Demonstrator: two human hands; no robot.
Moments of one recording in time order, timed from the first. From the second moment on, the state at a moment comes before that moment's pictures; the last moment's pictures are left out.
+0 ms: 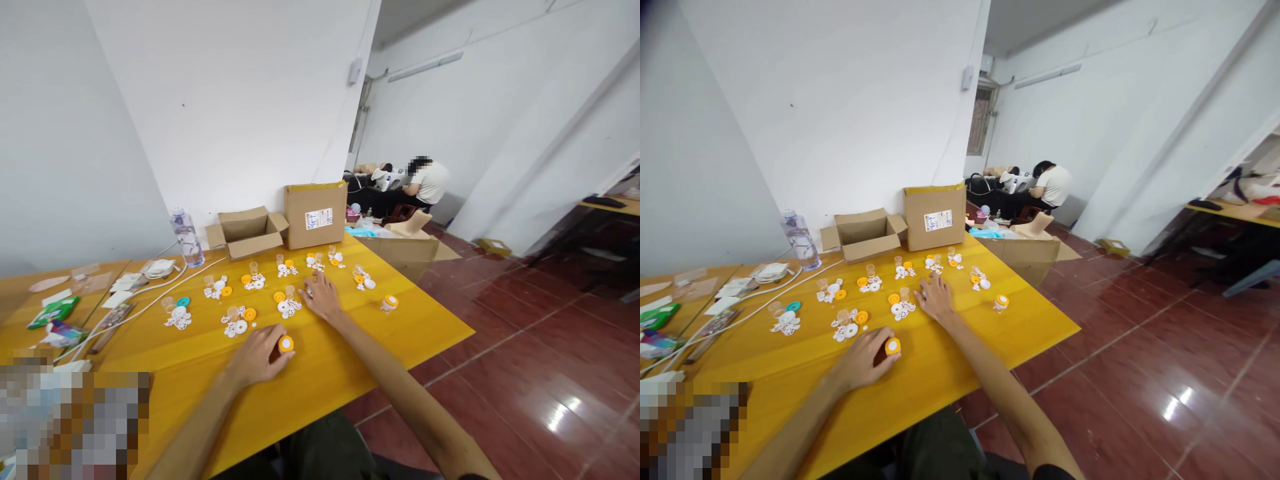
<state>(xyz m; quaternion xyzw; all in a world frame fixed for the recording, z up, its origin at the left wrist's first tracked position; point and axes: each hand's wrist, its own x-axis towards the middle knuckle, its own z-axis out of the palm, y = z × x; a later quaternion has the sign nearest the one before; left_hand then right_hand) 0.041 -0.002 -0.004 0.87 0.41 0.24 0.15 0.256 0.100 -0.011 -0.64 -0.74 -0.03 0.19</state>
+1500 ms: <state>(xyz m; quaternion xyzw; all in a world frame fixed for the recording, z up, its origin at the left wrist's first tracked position) 0.041 -0.003 -0.003 0.87 0.41 0.23 0.14 0.217 0.079 -0.021 -0.48 -0.83 -0.07 0.28</state>
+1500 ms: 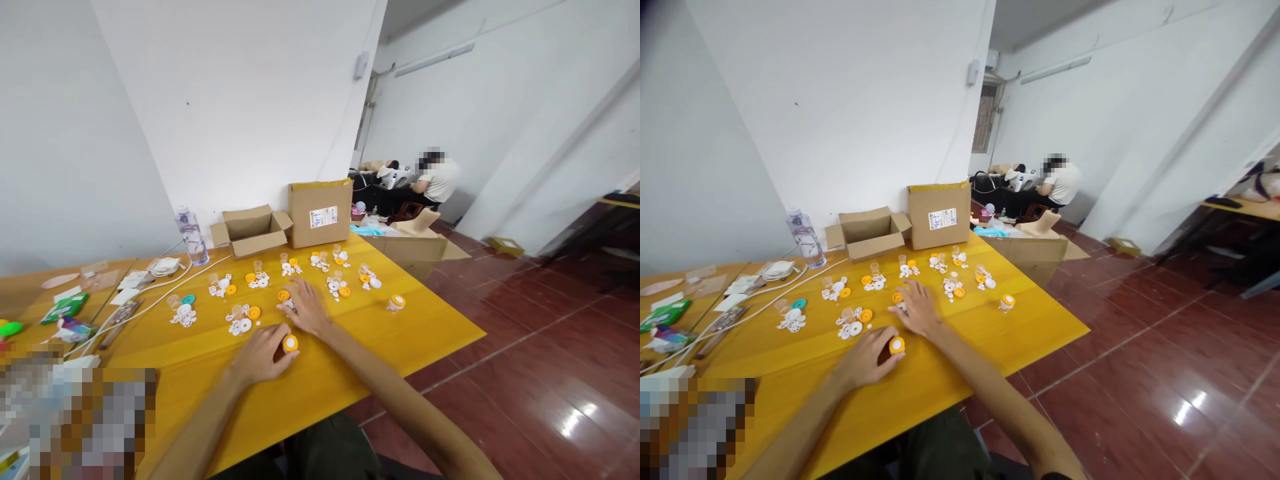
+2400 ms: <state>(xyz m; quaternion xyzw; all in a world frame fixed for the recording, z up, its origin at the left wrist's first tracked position) 0.041 -0.003 -0.003 0.87 0.40 0.24 0.15 0.202 0.091 -0.014 -0.57 -0.79 -0.08 0.22</state>
